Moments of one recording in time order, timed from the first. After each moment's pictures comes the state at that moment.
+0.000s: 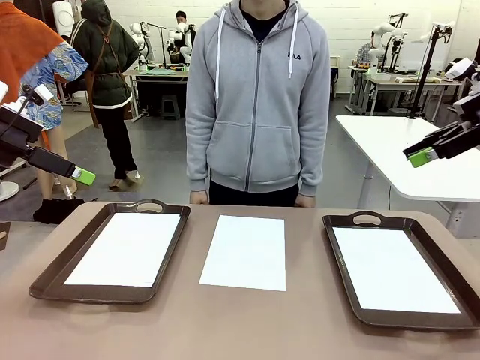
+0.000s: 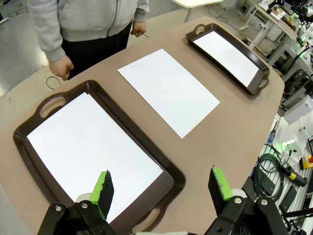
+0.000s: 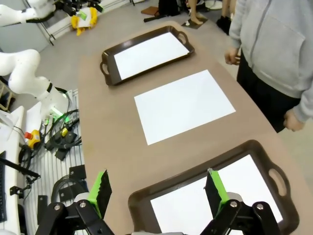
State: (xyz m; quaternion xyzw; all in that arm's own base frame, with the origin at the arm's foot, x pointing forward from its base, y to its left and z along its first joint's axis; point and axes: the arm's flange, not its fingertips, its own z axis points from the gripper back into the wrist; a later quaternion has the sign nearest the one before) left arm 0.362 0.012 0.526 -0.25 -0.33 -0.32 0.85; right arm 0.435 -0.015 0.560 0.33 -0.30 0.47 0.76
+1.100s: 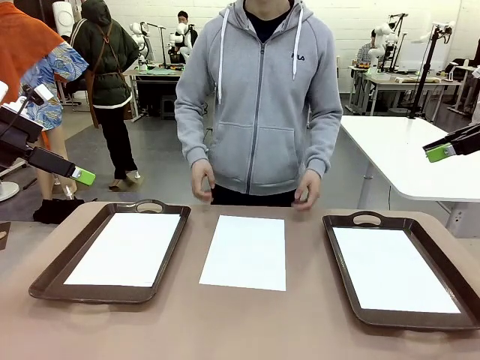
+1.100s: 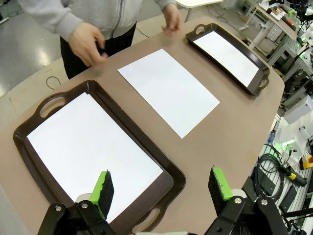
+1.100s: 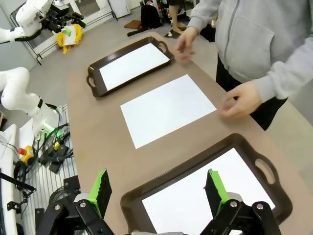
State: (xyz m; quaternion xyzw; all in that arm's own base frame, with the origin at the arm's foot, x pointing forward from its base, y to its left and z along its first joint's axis) left arm 0.362 0.012 0.526 -0.25 -0.33 -0.32 0.85; right arm 0.432 -0.051 0.558 0.33 -0.33 0.43 0.78
